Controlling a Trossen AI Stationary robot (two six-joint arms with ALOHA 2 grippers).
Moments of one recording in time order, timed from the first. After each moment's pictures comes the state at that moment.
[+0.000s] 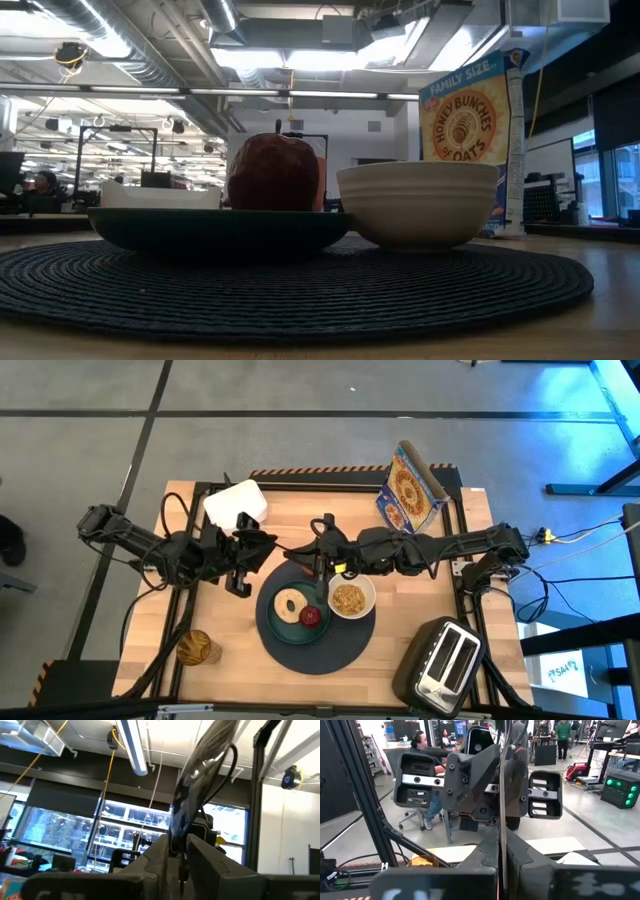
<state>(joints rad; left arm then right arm) -0.32 1.13 0.75 1.06 -0.43 0.05 0.20 1.71 1.72 -0.04 0.24 0.07</state>
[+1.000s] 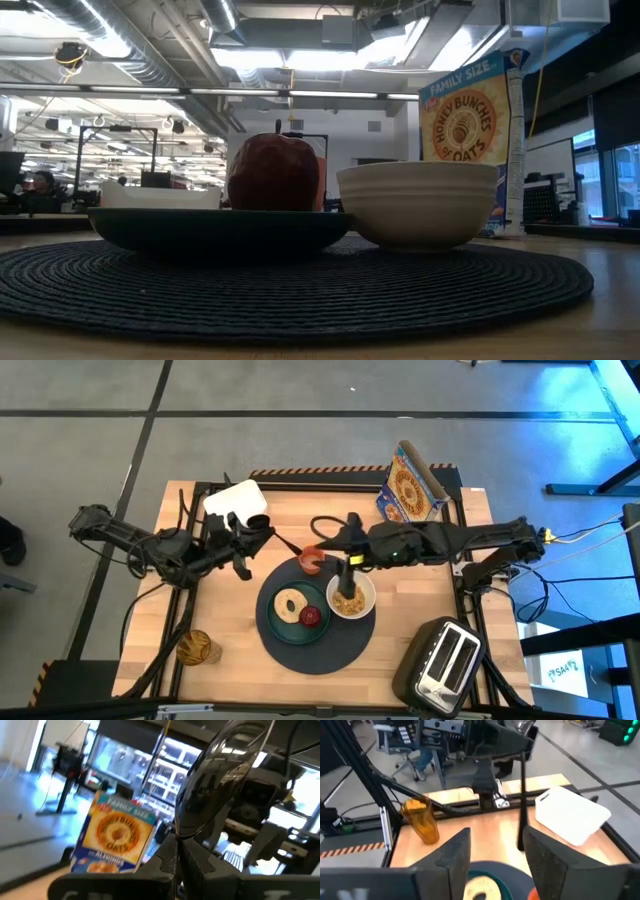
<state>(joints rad) -0.32 0.92 0.75 0.42 -0.74 -0.27 0.19 1.59 1.73 -0.50 0.23 0.21</state>
